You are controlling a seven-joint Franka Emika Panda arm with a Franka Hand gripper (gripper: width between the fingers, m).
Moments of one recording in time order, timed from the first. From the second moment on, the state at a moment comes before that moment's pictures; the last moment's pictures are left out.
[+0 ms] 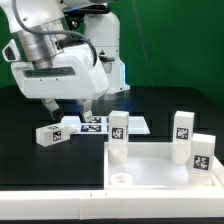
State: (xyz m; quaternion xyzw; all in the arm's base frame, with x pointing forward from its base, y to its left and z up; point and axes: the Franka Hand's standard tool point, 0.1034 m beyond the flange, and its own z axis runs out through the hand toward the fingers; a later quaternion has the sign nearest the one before) arm 0.514 -0.097 0.079 -0.92 0.39 0.00 0.10
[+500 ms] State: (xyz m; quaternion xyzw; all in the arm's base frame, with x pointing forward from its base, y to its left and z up) arm 0.492 -0.082 0.070 -0.91 0.38 0.07 0.13
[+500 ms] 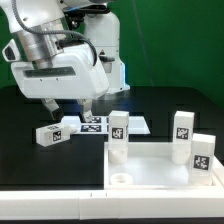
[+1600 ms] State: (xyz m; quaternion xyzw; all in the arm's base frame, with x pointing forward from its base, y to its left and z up) arm 0.484 -0.148 0.061 -0.89 0.33 0.22 0.23
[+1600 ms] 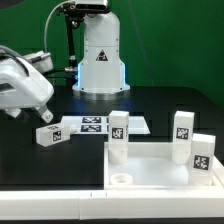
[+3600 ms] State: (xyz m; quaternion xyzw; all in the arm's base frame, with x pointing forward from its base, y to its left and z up) arm 0.414 -0.142 0.007 -0.77 0.34 0.48 0.26
